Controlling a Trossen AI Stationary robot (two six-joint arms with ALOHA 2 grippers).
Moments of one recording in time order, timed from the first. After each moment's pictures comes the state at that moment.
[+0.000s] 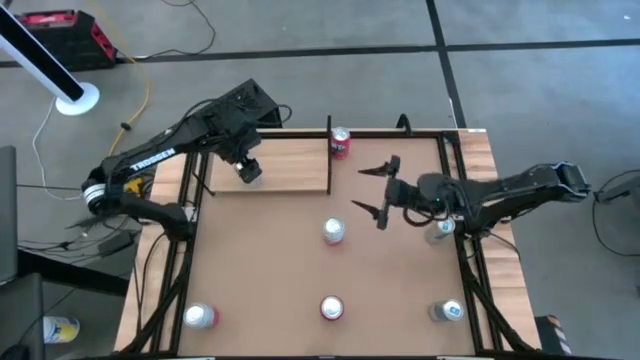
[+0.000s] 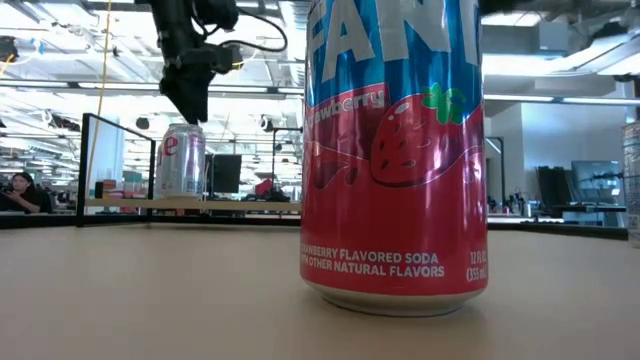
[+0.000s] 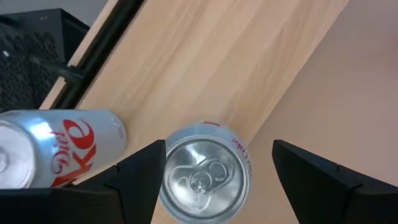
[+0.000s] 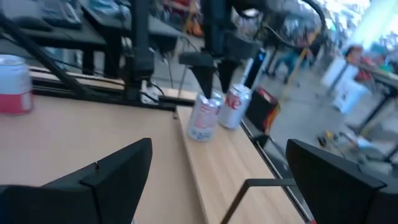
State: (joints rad) left arm 0.60 1.31 1.24 -1.02 -0.09 0.02; right arm 0.09 1.06 0.68 0.28 0.37 -0.24
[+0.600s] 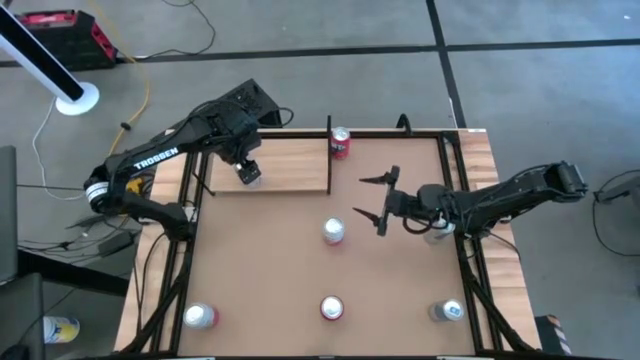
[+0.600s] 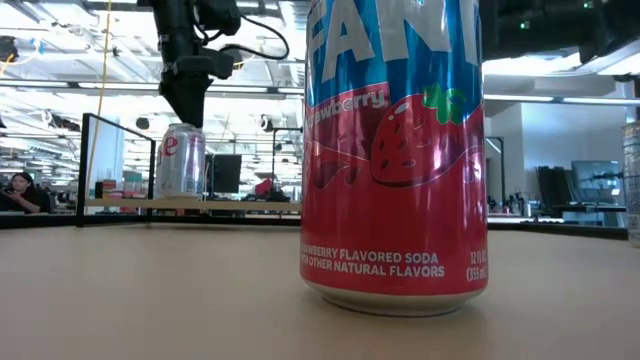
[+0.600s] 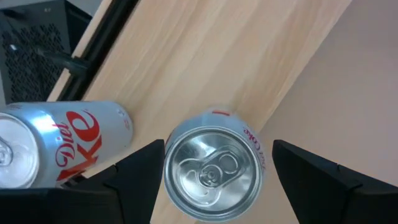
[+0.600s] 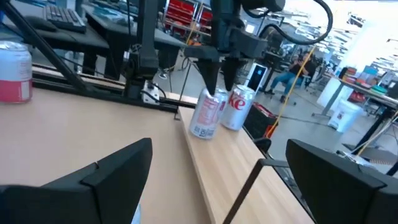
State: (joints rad) left arm 0.60 1.33 1.24 -1.06 -0.12 0.04; right arm 0.09 1.10 0.47 0.63 0.36 -0.30
